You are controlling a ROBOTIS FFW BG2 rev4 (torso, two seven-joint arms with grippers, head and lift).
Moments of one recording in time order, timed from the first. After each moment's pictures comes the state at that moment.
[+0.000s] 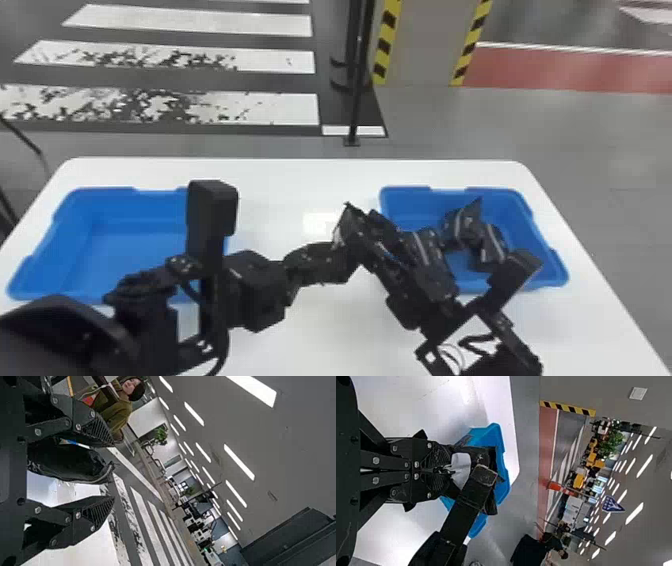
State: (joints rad) left arm 0.18 0.22 -0.23 -2.30 0.39 0.97 -0.36; right arm 0.38 -0.18 0.19 -1.98 -0.64 0.06 0.32
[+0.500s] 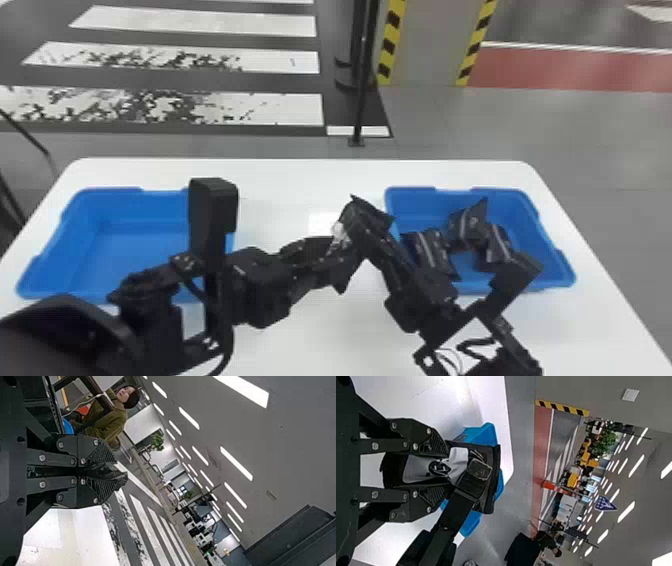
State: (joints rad) left arm 0.18 0.22 -0.22 -2.29 0.42 0.94 -0.36; right arm 0.38 -0.19 0.22 -1.98 -0.68 0.06 0.32
